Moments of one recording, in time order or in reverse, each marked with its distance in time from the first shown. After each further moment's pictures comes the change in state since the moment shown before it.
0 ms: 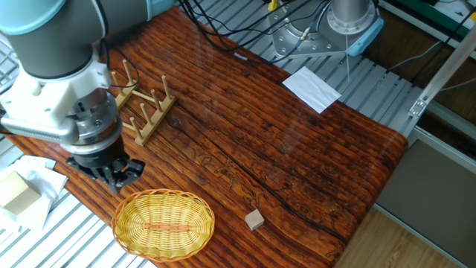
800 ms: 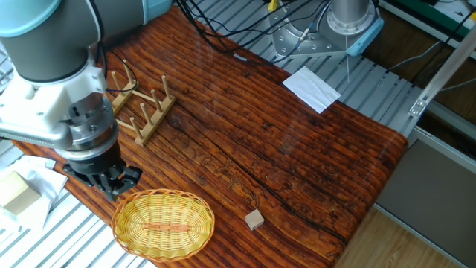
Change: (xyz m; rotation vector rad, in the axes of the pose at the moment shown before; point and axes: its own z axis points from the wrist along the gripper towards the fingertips) arm -0.018 0.004 -0.003 -0.010 -0.030 0.036
